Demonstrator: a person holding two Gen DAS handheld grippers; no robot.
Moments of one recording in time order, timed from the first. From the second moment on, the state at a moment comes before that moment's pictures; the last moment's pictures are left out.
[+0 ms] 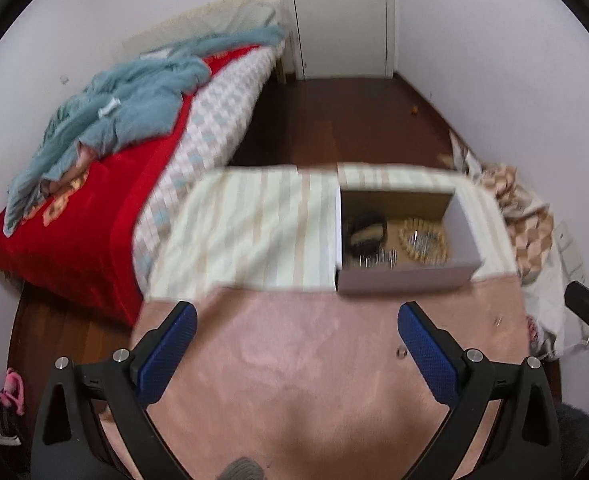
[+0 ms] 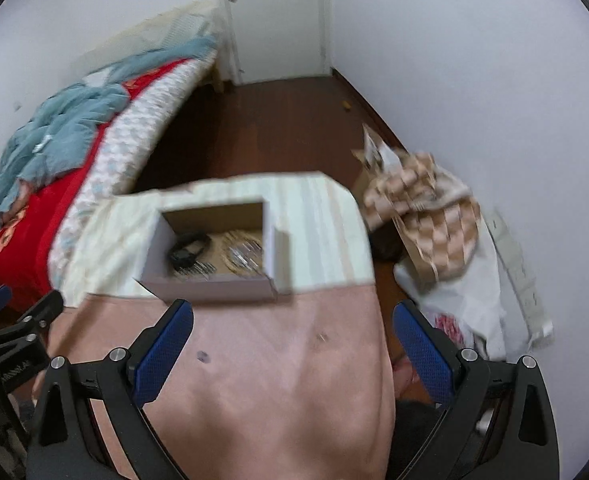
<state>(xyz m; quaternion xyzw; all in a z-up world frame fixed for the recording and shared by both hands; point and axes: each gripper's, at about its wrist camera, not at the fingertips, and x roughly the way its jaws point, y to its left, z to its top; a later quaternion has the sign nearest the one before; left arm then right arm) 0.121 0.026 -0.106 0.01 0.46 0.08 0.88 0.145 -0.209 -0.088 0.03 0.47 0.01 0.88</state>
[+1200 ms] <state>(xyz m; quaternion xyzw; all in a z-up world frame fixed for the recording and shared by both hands) 0.152 -0.037 -0.242 0.01 0.56 0.01 0.83 0.156 -0.224 -0.240 0.03 0.48 0.01 0.88</state>
